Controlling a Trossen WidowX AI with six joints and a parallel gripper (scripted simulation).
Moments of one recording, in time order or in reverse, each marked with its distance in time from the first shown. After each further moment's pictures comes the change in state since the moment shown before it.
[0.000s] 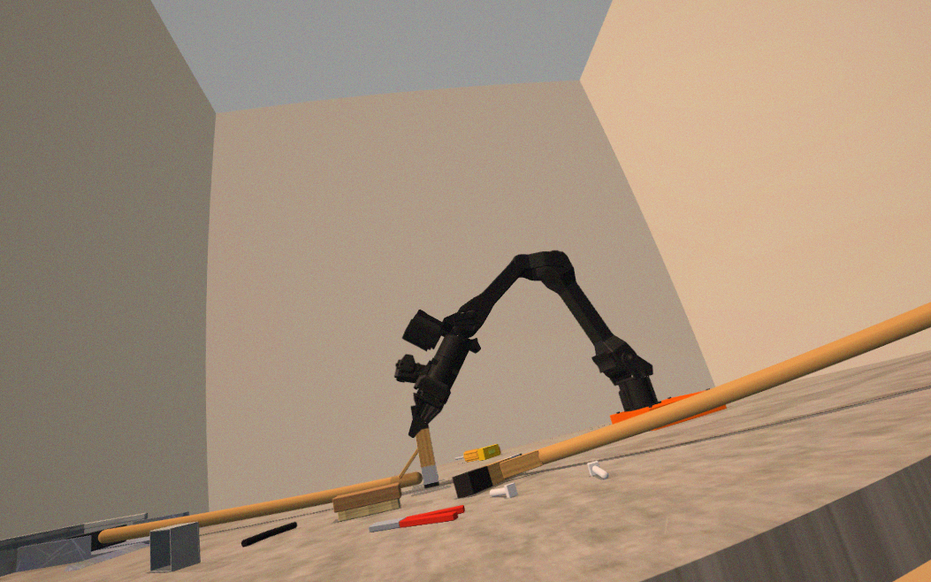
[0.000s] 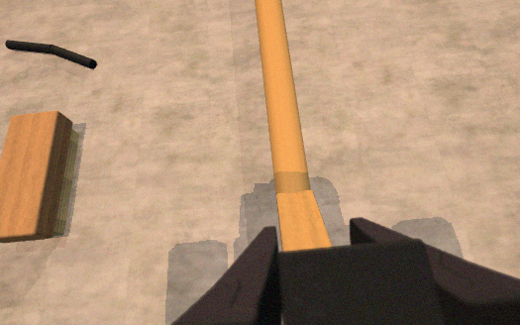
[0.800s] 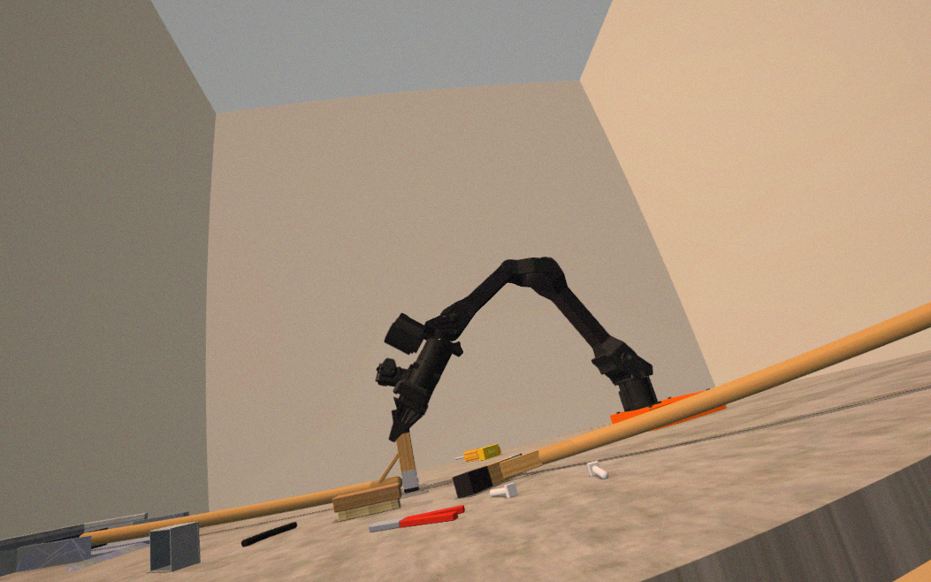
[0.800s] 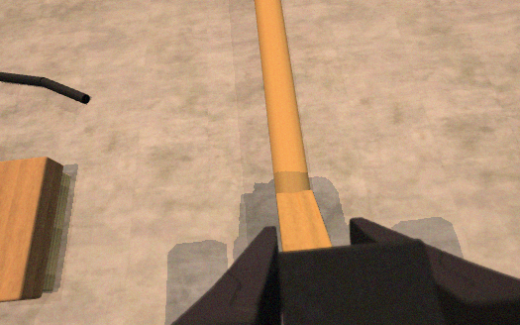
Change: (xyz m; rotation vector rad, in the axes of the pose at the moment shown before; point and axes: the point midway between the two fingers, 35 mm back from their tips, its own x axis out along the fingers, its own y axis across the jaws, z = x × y) arm 0.021 -0.001 0.029 0.000 -0.003 0.000
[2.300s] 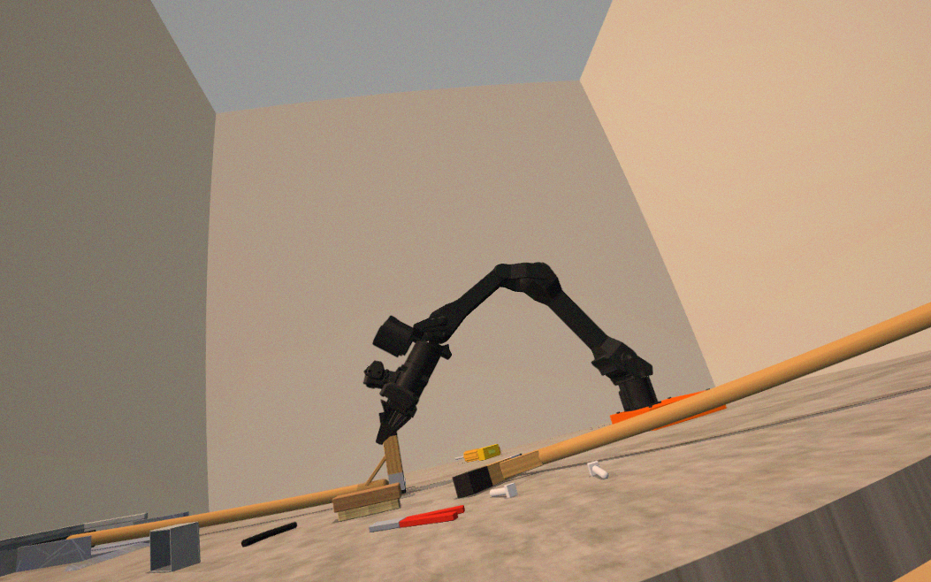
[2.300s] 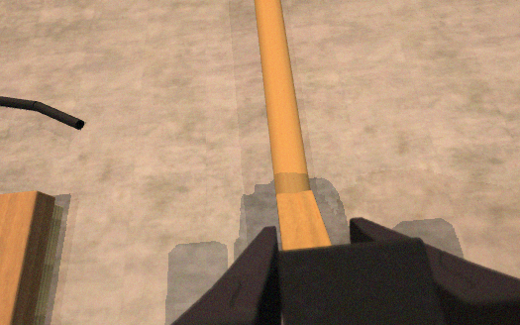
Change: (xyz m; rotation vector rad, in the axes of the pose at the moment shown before) arm 0.013 -0.003 0.019 -0.002 -0.006 0.002
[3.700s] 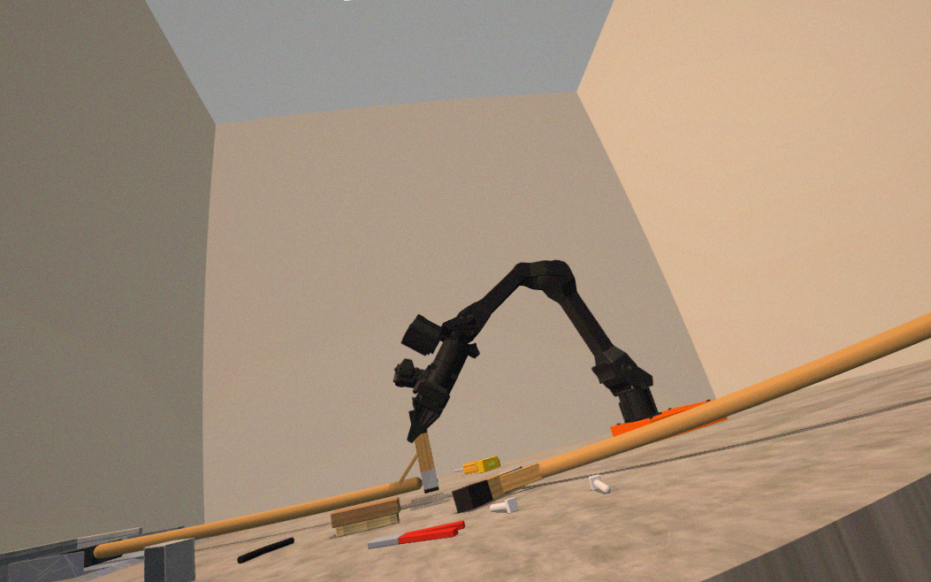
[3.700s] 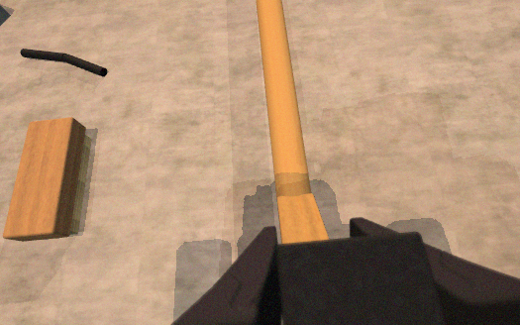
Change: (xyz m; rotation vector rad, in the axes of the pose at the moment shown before) arm -0.047 0.005 -0.041 -0.001 0.006 0.001
